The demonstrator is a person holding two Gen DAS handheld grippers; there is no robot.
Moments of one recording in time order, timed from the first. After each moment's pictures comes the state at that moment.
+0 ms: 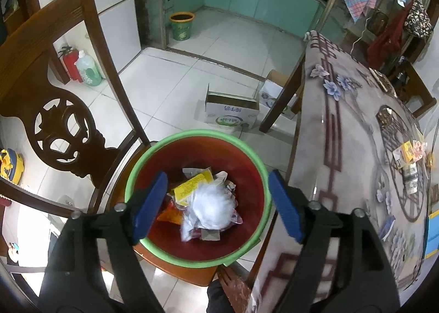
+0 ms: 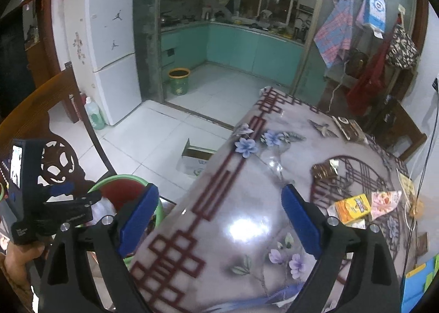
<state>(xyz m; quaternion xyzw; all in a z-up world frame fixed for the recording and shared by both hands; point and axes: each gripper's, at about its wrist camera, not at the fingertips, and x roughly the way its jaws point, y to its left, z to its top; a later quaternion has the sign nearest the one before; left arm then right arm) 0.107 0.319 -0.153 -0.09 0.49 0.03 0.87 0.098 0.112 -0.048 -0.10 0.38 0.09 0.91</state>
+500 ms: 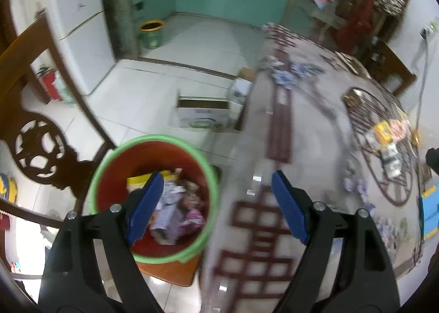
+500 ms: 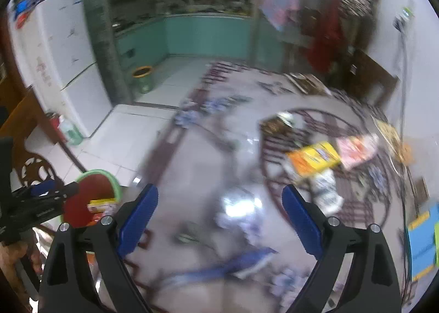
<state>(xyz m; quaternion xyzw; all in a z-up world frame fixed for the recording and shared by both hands) 0.105 0.227 -0.133 -0.05 0.48 -0.04 0.88 0.074 -0.015 -0.063 -0.02 0.42 0.00 0.91</state>
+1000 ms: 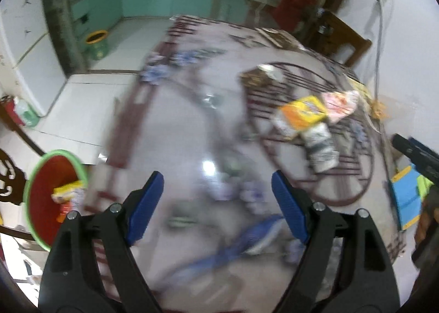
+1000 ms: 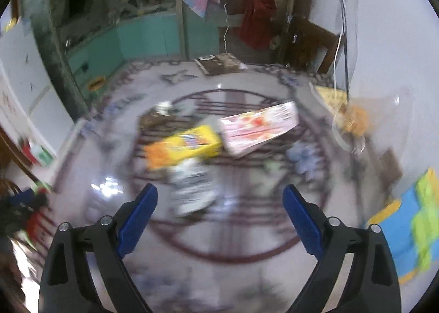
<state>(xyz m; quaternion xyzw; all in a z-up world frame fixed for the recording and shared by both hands) 0.103 0.009 -0.121 -0.03 0.48 -0.14 0.86 0.077 -0.258 -0.071 0.00 0.43 -0.07 0.90</state>
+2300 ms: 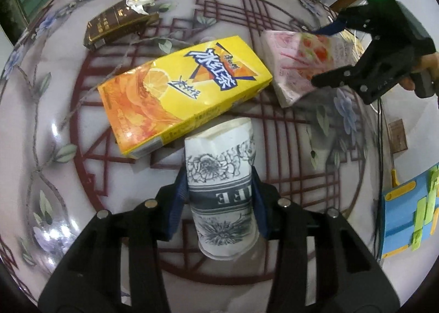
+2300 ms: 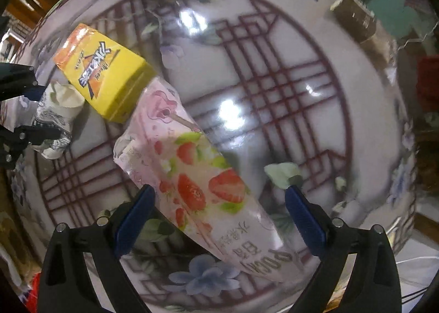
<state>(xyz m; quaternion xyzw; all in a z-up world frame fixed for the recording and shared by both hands) 0.192 -0.204 -0.219 -0.02 0.60 -0.18 0.78 0.318 -0.348 -0.206 -0.31 0.62 0.32 0.64</state>
